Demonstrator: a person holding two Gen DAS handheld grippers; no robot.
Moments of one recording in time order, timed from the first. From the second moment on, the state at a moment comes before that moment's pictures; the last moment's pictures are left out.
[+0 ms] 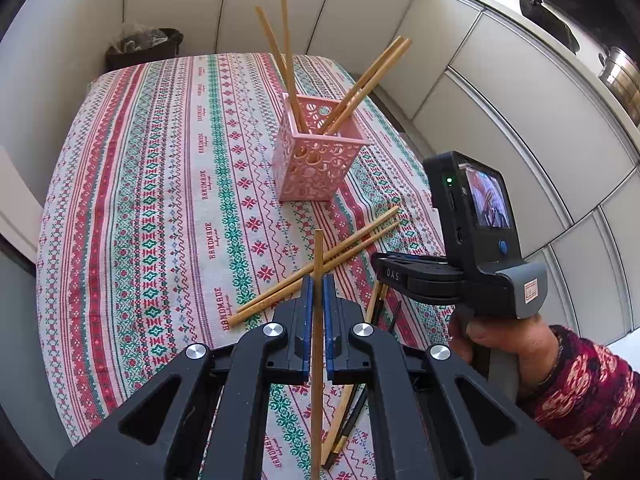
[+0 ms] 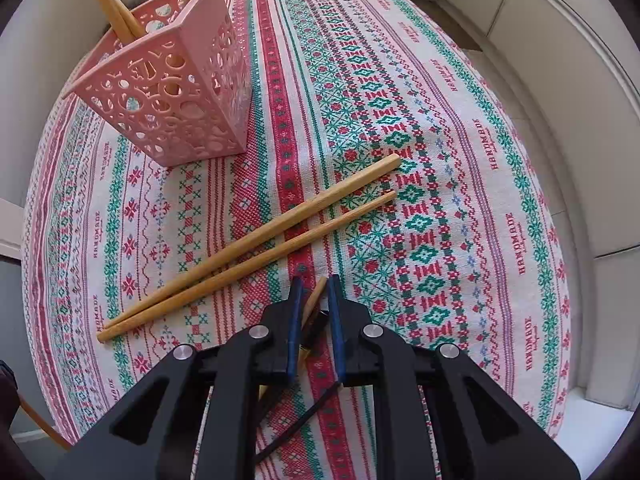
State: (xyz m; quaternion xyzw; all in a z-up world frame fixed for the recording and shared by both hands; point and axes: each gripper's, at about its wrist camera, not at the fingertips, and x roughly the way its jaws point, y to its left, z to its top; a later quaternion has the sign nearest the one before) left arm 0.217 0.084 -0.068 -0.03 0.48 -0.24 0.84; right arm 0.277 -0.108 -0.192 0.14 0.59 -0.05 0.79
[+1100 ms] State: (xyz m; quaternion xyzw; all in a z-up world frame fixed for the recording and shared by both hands) left arm 0.108 0.055 0.030 0.02 0.32 -0.18 0.93; right arm 0.078 -0.177 0.006 0.18 0.31 0.08 0.93
